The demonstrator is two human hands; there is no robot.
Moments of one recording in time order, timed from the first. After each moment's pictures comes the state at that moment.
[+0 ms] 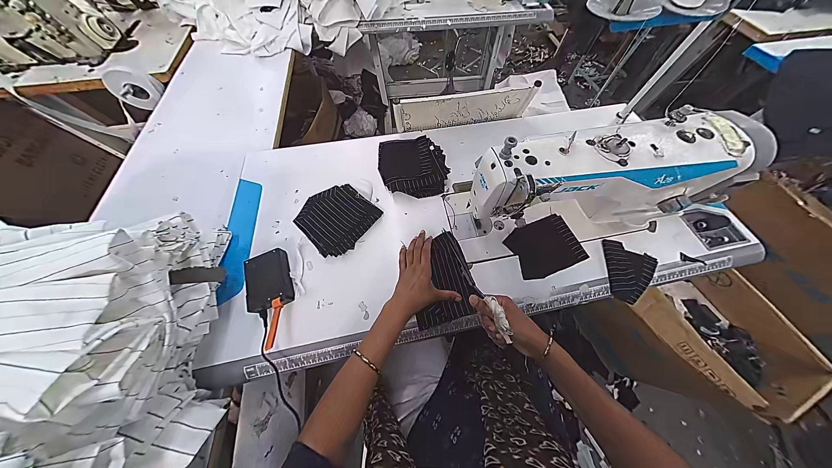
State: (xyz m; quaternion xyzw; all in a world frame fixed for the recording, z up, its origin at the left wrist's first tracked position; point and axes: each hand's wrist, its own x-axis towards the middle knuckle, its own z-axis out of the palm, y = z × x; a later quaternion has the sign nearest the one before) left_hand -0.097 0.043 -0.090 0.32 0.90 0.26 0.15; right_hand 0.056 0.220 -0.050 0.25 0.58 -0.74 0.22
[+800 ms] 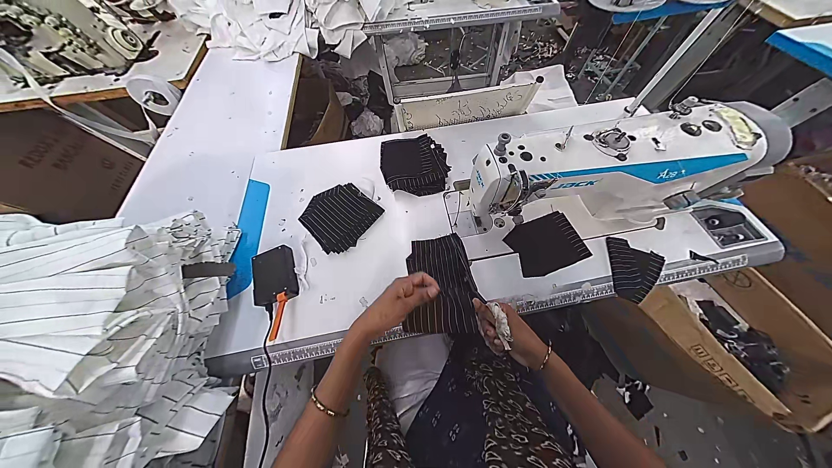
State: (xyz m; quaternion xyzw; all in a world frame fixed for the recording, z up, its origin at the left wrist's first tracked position) left_hand -0.075 -0.012 -0.029 0.27 0.66 0.58 0.38; right_hand 0.076 0.216 -0.067 0.25 0.52 -0.79 0.19
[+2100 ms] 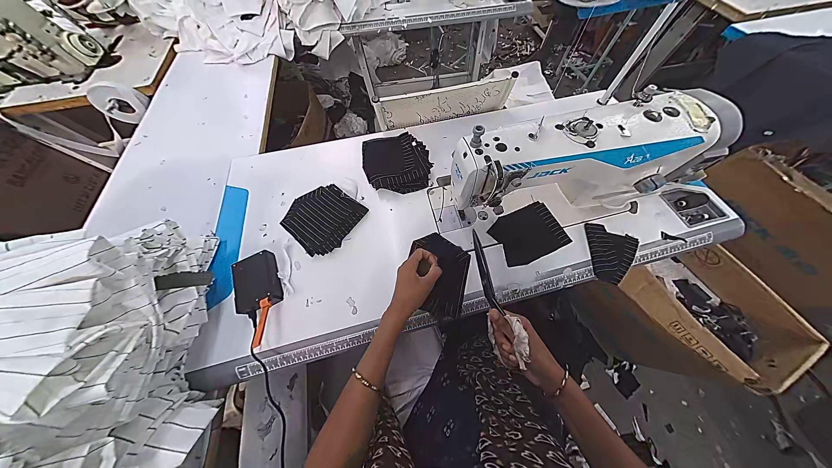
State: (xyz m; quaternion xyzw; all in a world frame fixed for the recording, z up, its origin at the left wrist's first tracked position) left_hand -0.062 0.053 -0.062 0.22 0.76 0.58 0.20; right_hand 0.133 0.217 -0.058 0.25 0.49 -0.83 0.08
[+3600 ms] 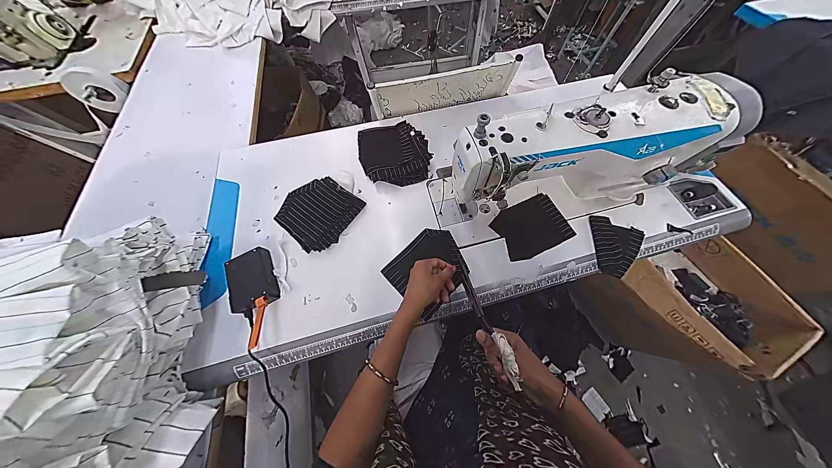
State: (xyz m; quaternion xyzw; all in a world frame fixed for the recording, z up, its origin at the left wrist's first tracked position) left_hand -0.058 0.075 -0.065 0.07 0.73 0.53 0.43; right_hand 0.144 0.199 -0.057 0.30 0.55 -0.75 0.20
